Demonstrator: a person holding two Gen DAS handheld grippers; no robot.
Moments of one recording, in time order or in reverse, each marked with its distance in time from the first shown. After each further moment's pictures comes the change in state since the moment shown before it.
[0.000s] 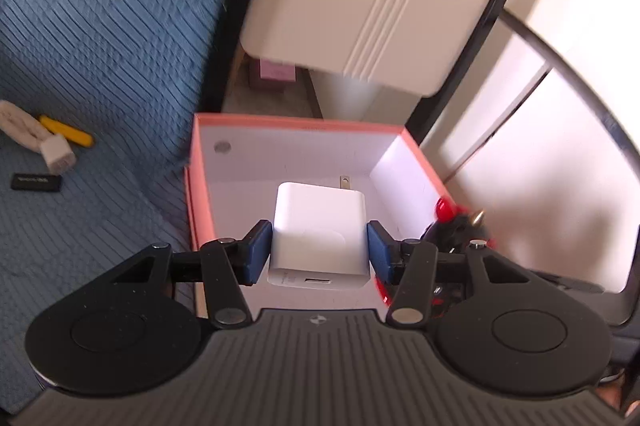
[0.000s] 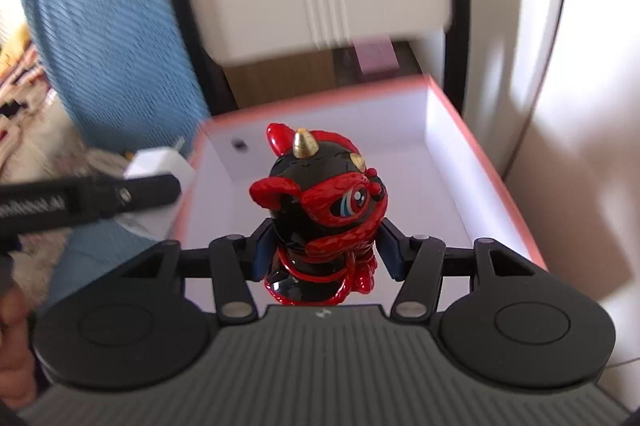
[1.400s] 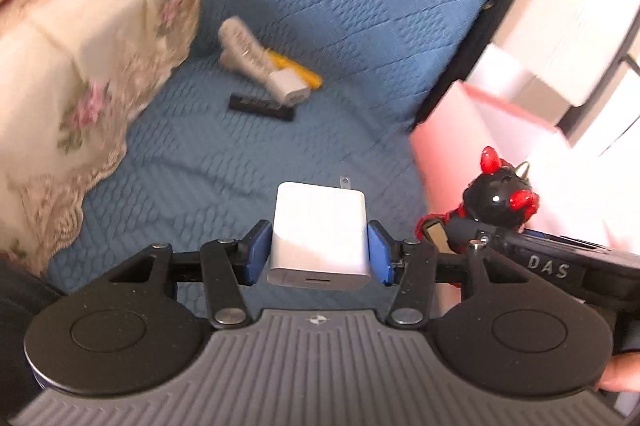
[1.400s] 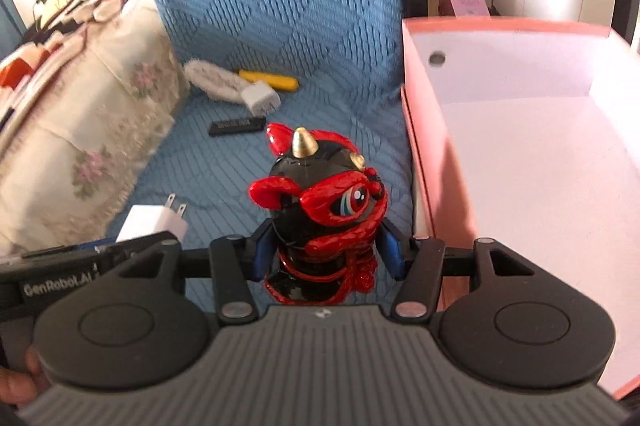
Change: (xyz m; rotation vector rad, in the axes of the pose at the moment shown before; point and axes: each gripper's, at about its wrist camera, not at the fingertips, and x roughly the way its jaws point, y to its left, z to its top) left arm -0.109 0.202 -0.072 -0.156 -0.012 0.235; right arm 0.051 0.192 -0.061 -0.109 0.056 0.139
